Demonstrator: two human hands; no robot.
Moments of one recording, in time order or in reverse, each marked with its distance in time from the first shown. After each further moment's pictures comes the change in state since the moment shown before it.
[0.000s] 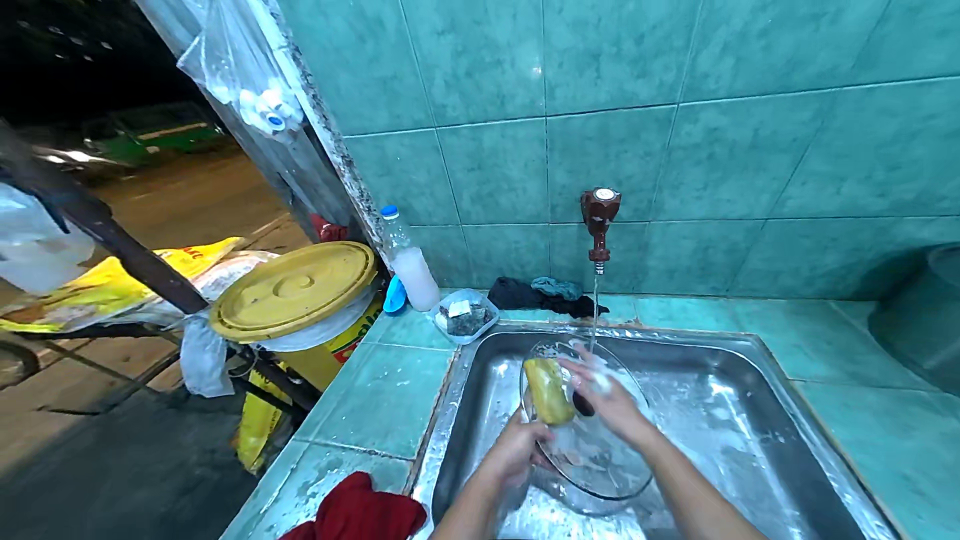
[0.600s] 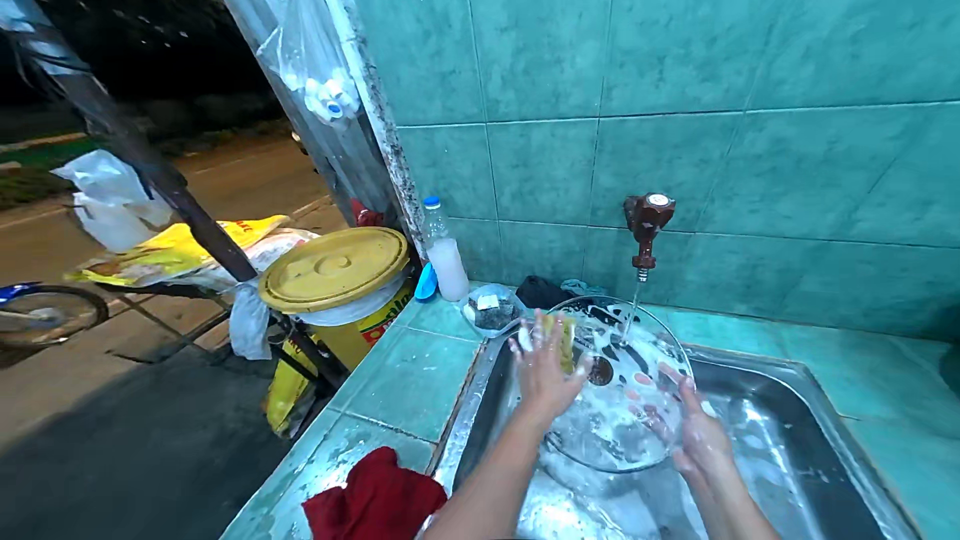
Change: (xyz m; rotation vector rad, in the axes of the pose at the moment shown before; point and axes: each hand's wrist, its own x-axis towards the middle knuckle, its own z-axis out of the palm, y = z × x) left_hand 0.055 0.051 0.005 1.055 0.509 0.689; right_hand -0.028 -0.028 -0.017 0.839 0.579 0.322
